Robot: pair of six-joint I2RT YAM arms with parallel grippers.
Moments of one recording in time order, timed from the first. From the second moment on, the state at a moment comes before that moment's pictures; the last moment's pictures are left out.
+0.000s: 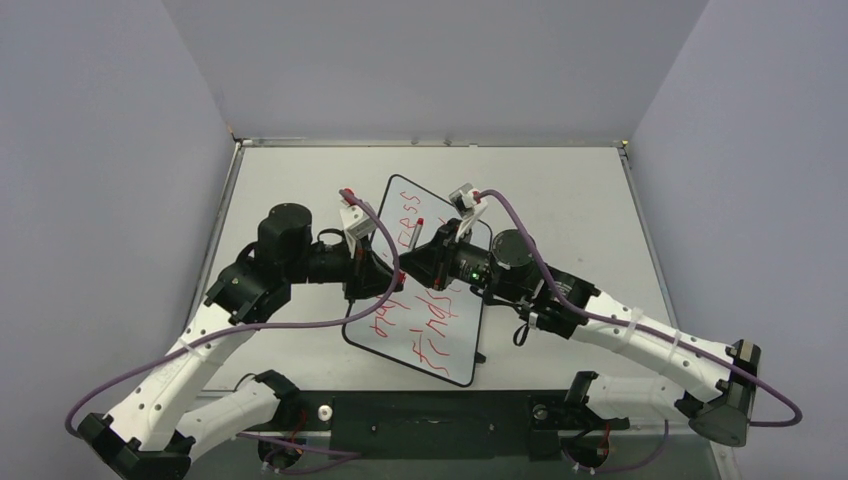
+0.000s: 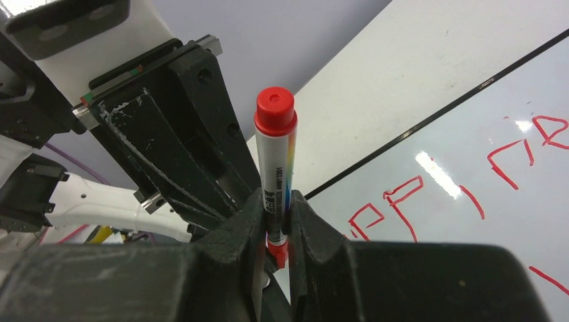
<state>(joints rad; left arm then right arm) -0.60 0.94 1.07 -0.52 0.76 -0.13 1.02 1.10 1.03 -0.02 -0.10 0.56</state>
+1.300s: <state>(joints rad) -0.61 0.82 1.11 -0.49 0.40 -0.12 1.12 1.21 1.06 -0.18 0.25 0.67</state>
